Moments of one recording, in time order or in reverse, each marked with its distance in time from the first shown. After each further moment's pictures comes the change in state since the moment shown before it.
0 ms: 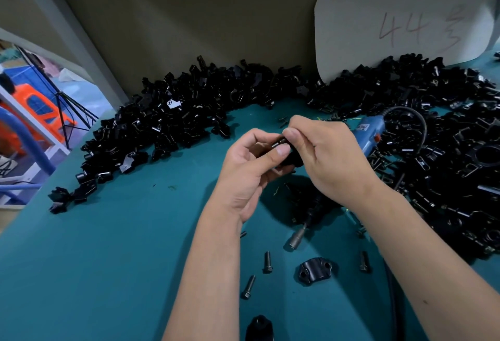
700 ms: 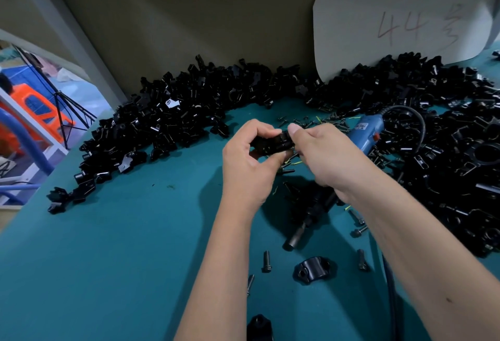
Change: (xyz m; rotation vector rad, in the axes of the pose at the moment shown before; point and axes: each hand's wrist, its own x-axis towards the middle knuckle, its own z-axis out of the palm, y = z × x) left_hand 0.008 -0.009 0.006 0.632 0.264 0.389; right_hand 0.010 -0.006 0.005 0.301 -0.124 0.709
